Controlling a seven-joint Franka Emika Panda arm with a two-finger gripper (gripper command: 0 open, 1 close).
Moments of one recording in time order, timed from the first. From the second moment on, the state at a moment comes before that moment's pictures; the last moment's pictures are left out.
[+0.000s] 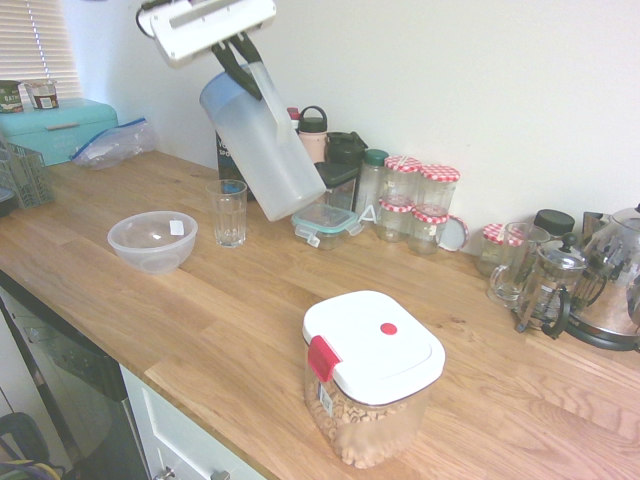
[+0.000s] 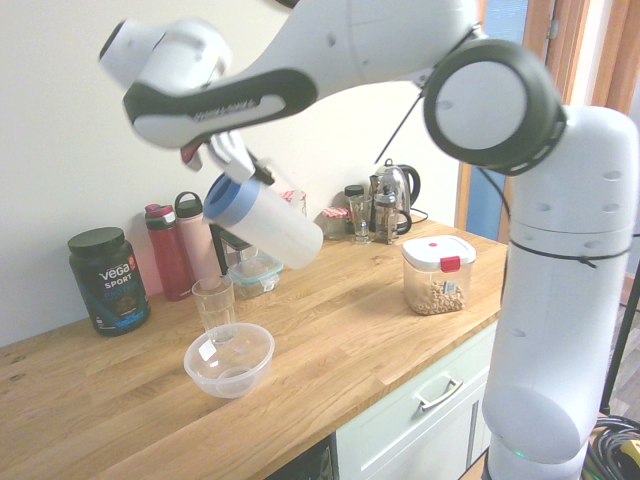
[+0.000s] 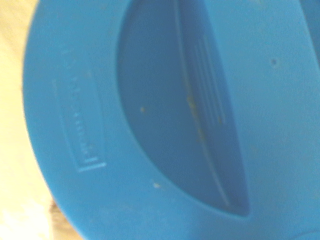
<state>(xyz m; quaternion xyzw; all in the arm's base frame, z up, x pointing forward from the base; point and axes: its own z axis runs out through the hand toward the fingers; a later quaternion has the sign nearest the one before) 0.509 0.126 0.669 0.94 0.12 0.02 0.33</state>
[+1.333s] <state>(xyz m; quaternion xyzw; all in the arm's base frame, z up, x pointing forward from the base) 0.476 -0.093 0.578 0.93 -0.35 0.12 0.00</state>
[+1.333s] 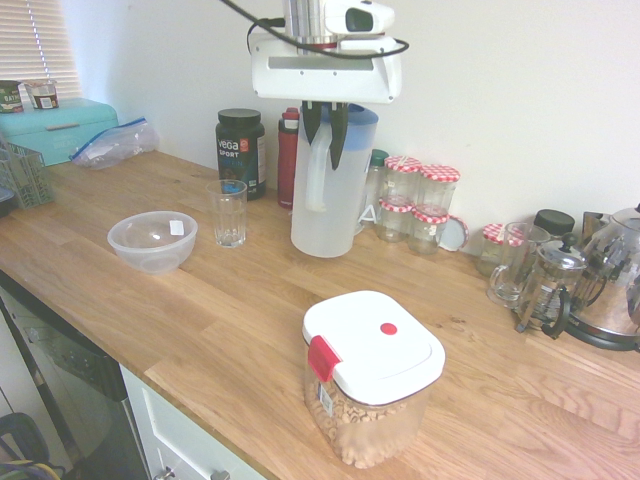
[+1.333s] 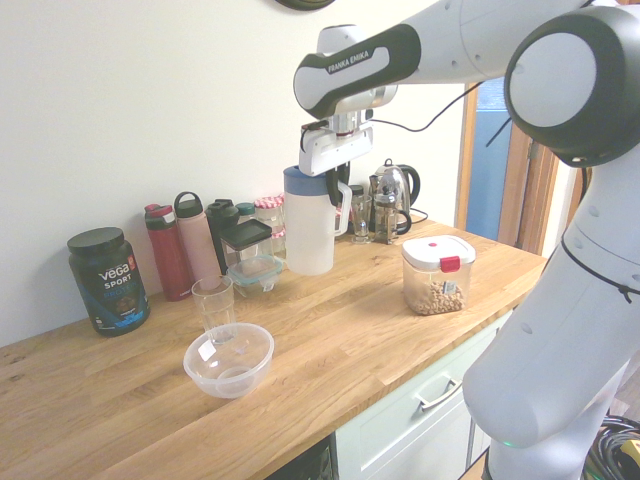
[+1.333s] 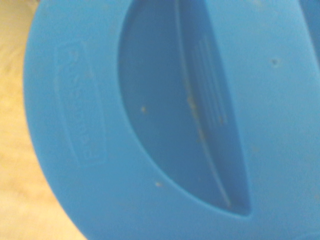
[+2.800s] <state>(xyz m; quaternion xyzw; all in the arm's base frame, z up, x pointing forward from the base) 0.467 -0.110 0.501 0.92 -0.37 0.12 0.05</state>
